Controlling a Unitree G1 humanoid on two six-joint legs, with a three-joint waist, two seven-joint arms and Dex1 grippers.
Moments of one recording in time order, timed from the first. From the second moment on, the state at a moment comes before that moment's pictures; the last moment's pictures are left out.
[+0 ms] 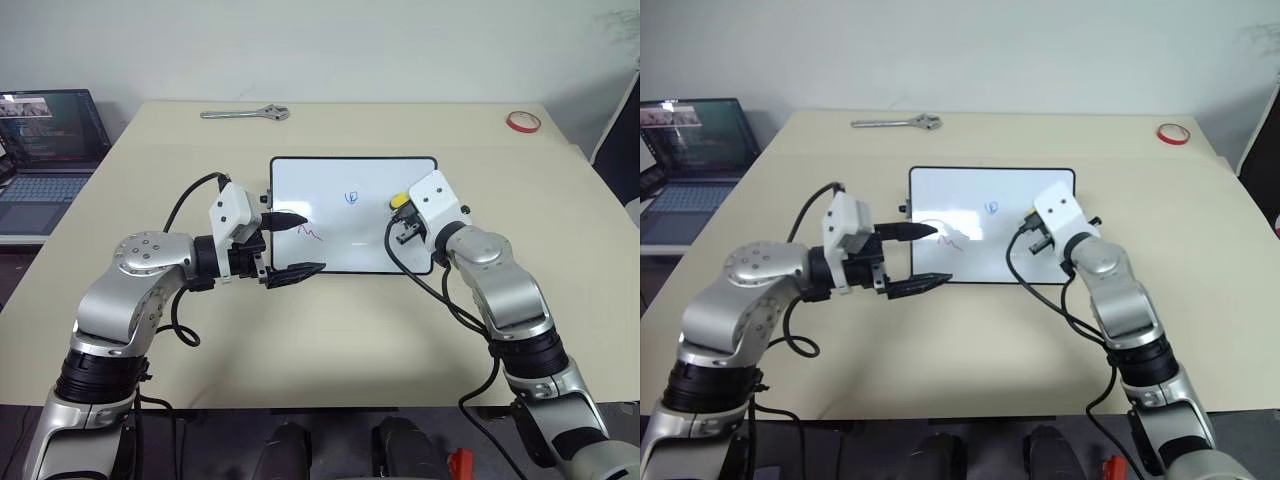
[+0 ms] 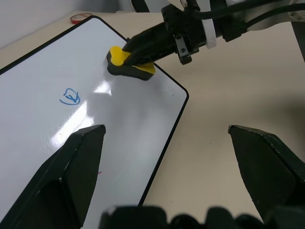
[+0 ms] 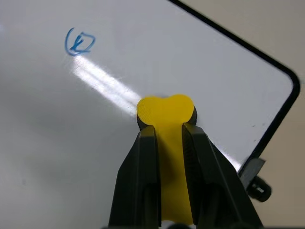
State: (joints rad) left arm -0.46 0.72 0.00 -0.25 -0.49 0.51 -1.02; right arm -0.64 -0.34 0.20 -0.18 -0.11 0.81 0.29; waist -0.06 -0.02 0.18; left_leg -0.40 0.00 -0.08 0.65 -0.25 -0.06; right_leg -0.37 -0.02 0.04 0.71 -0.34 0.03
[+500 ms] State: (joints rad) left arm -0.45 0.72 0.00 -0.27 -0.49 0.51 -1.01; right arm -0.64 -0.34 0.20 -0.17 -0.10 0.79 0.28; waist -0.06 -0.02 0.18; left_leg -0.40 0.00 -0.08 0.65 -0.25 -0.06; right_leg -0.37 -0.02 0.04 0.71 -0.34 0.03
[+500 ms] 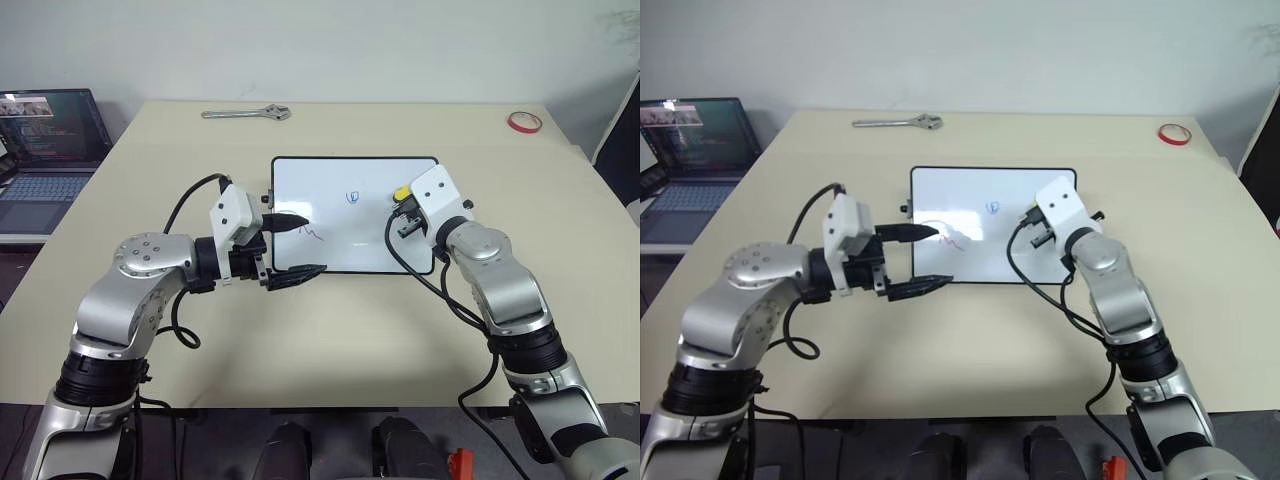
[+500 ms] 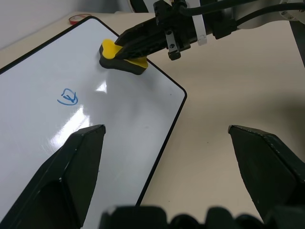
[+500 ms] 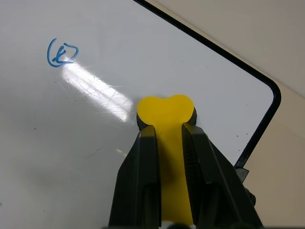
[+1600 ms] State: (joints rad) left arm -0.41 0.71 0.03 -0.27 -0.49 0.52 -0.99; right arm -0.40 -0.49 -0.10 -0.67 0.22 1.12 0.51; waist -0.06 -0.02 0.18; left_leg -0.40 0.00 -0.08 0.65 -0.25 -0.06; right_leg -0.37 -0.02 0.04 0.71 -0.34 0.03
